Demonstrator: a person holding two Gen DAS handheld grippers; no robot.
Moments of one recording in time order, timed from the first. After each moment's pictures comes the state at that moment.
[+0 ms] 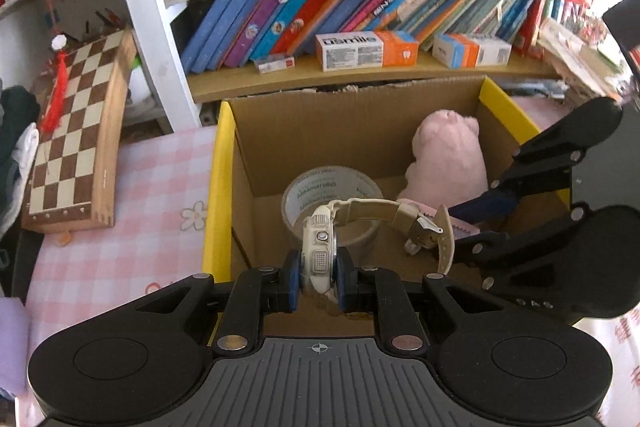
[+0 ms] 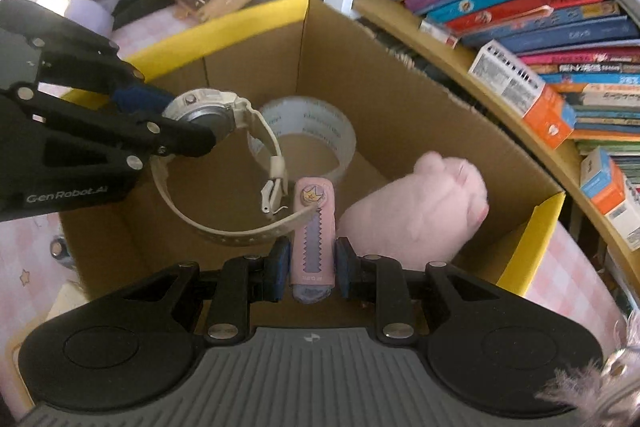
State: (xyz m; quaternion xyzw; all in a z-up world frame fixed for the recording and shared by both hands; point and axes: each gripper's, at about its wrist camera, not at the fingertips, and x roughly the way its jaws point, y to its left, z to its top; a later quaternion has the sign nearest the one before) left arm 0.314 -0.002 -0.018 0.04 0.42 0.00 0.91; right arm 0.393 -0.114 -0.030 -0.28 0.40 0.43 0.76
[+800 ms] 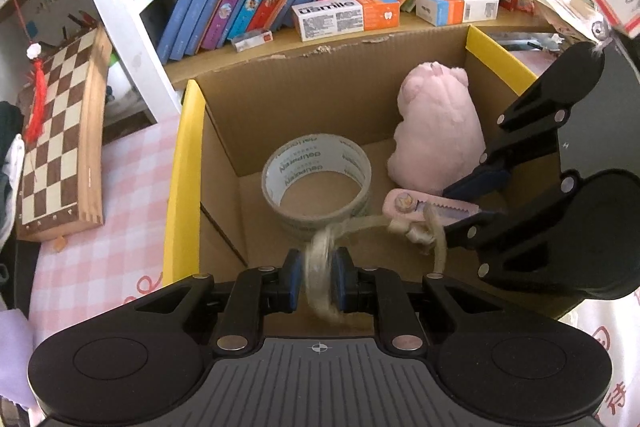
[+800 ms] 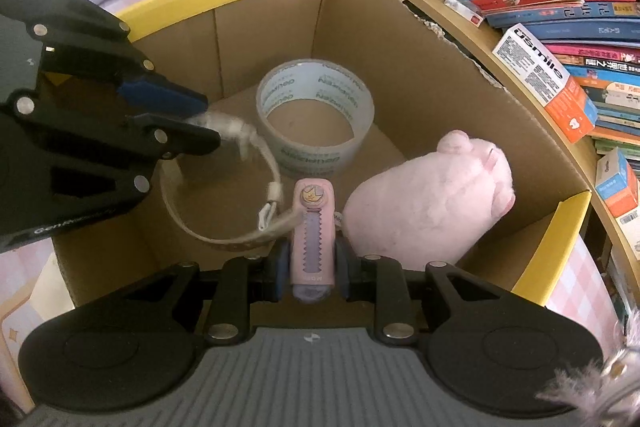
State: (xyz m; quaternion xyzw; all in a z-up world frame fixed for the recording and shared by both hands) left arm 0.317 -0.014 -0.031 0.07 0.45 -0.01 0.89; right arm 0.393 -0.102 -0.041 -0.32 0.42 0.43 0.73
